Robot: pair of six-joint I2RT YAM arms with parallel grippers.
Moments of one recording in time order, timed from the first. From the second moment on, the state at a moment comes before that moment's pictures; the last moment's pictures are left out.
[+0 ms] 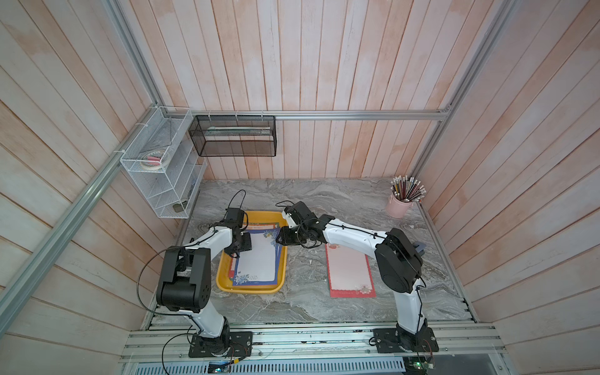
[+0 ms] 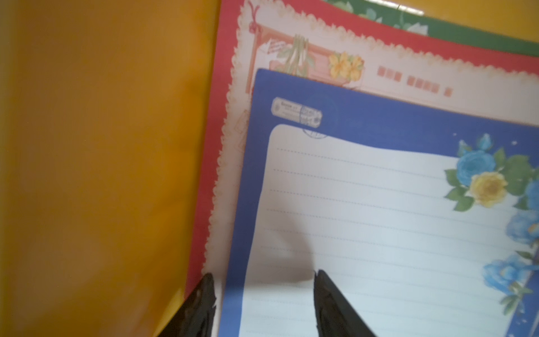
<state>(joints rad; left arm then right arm) -0.09 1.68 0.98 -0.55 -0.01 -0.25 0.86 2.05 1.56 -0.39 -0.29 0.66</state>
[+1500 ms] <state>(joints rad) -0.11 1.52 0.84 -0.40 0.55 -0.27 0.77 1.95 1.34 -0.21 -0.34 0.78</state>
